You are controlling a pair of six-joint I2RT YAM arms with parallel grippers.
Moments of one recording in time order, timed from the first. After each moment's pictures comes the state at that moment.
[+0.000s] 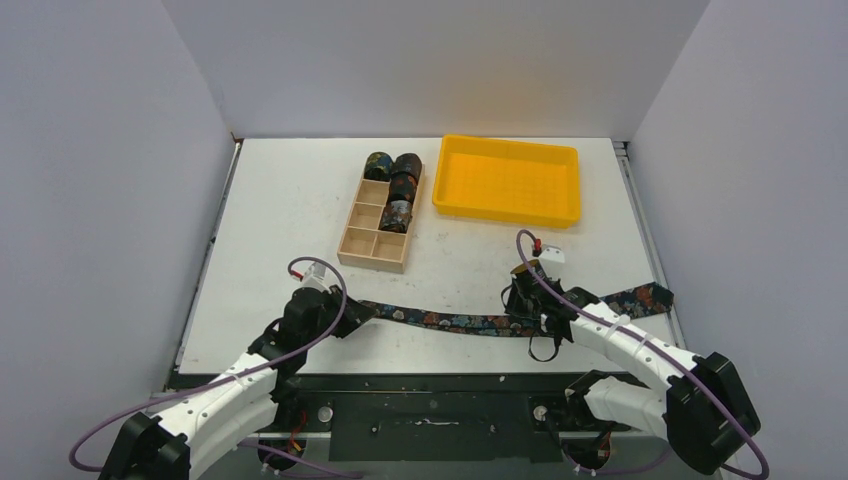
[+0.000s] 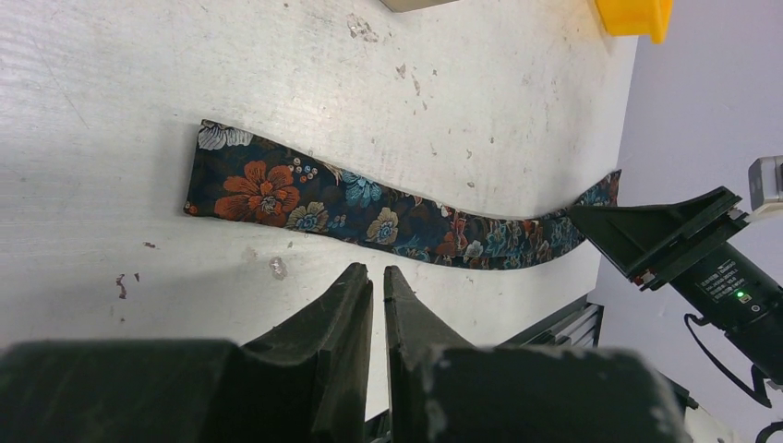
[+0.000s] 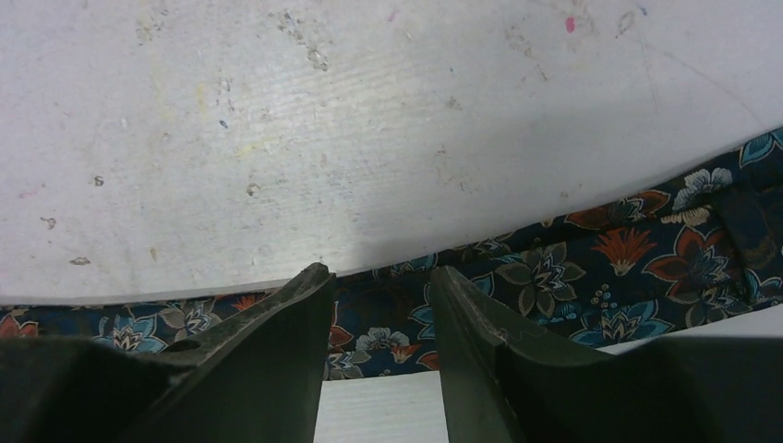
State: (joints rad) left arm -0.53 0.77 0.17 0.07 0.09 -1.07; right arm 0.58 1.08 0.53 -0.45 0.34 0.69
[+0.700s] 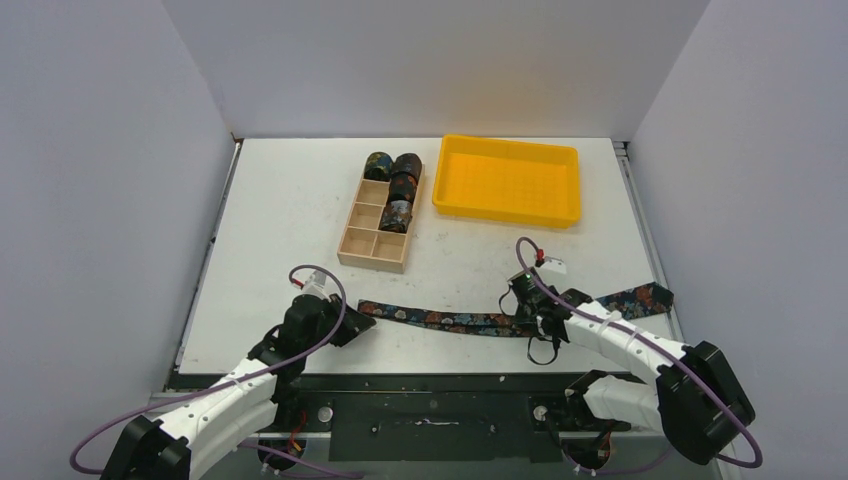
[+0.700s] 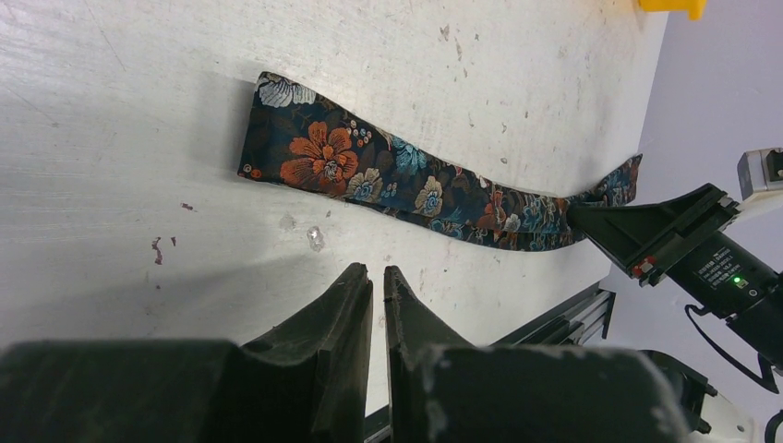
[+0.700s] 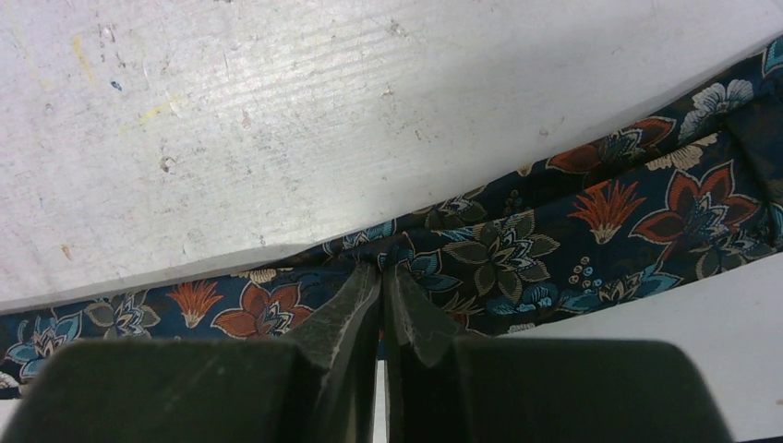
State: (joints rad) left arm -0.53 0.74 0.11 0.06 0.12 -1.08; right arm 0.58 1.15 0.50 -0.51 0.33 0.80
